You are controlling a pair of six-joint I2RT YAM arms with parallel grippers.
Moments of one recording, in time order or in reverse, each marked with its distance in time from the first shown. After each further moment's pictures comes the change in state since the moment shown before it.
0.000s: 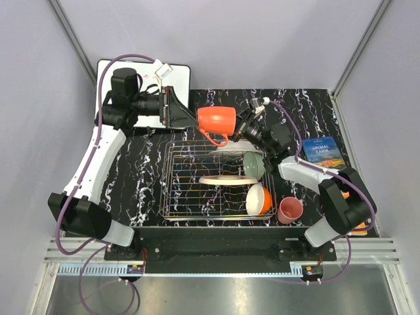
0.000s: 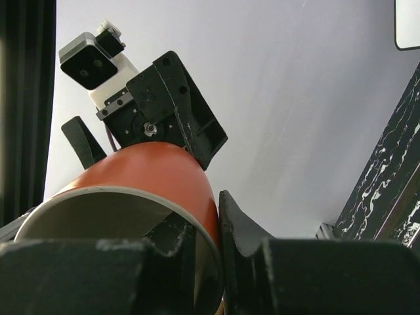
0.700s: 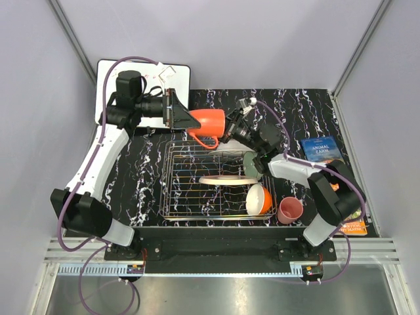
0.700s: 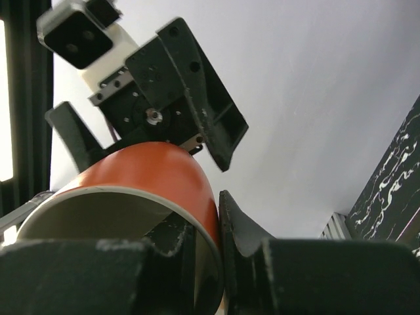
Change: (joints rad) left arm -0.005 0.017 -0.032 -0.004 -0.047 0.050; right arm 0.070 0.095 0.065 0.058 0.002 0.018
